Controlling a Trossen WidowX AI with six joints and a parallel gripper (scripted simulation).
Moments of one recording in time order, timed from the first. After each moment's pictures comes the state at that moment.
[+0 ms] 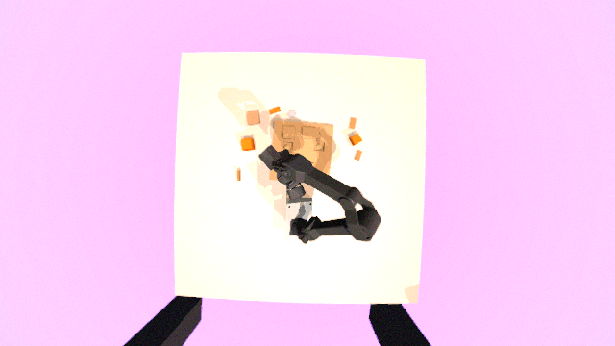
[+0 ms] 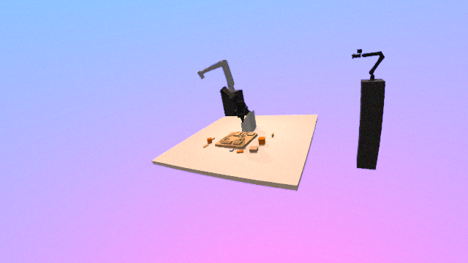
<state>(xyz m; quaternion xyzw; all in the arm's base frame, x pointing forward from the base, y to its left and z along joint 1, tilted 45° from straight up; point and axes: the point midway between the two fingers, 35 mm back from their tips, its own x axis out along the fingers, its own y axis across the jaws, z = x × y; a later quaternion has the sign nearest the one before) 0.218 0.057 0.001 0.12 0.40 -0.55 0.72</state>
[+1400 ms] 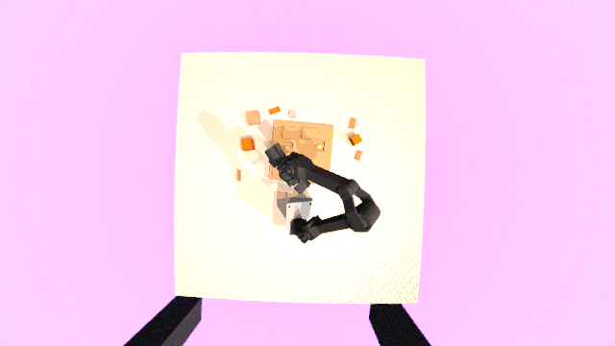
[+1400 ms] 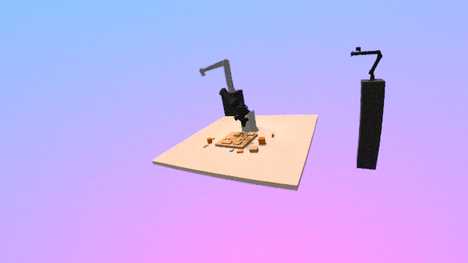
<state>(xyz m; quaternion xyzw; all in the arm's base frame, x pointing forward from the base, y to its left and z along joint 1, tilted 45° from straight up) 0.229 0.029 -0.035 -0.01 0.51 -0.46 0.73</state>
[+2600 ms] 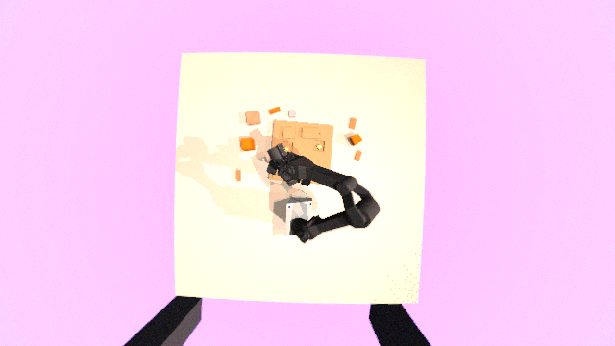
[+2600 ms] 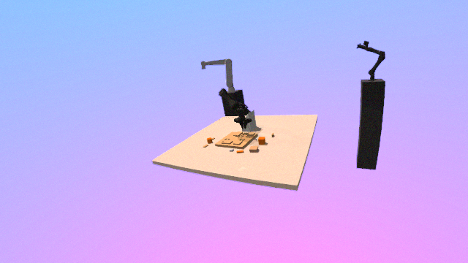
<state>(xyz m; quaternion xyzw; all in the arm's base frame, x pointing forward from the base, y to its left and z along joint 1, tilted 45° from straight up) 0.230 0.014 -0.049 -0.18 0.60 -0.33 0.71</state>
